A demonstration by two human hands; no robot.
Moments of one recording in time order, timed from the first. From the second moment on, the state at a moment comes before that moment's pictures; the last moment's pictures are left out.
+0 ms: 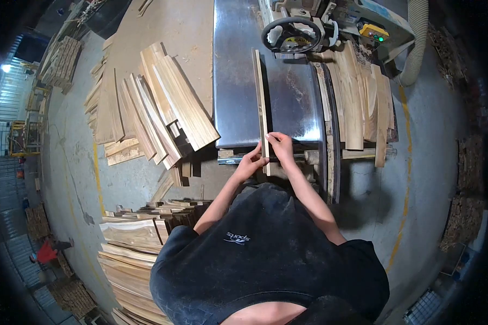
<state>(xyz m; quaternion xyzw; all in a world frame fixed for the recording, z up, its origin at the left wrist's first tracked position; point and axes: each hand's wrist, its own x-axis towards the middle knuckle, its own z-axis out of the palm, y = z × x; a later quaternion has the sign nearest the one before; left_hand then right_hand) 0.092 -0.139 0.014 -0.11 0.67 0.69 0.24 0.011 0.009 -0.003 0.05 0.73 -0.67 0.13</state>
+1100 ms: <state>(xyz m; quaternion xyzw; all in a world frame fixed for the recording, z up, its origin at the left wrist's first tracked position) 0.084 -0.135 0.025 -0.24 0.48 0.84 0.07 0.061 0.167 0.016 0.12 0.80 -0.57 0.11</state>
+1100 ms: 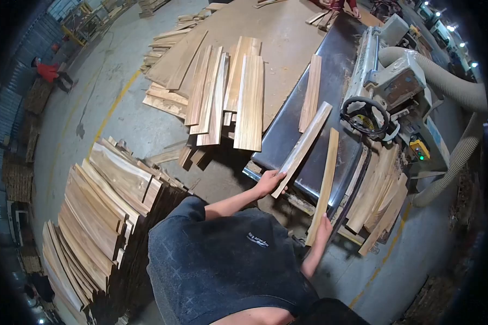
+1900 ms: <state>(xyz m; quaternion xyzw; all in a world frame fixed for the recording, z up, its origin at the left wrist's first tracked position) -0.181 -0.390 0.050 -0.34 0.21 0.86 -0.30 0.102 0.202 0.044 0.15 0.84 -0.52 0.07</state>
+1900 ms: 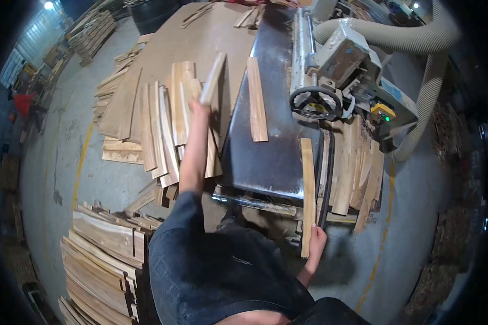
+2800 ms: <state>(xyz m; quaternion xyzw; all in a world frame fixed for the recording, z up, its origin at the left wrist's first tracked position) 0.063 -0.045 0.020 0.18 0.95 0.27 0.03 0.075 0.150 0.083 -0.02 0.89 -0.42 -0.15</state>
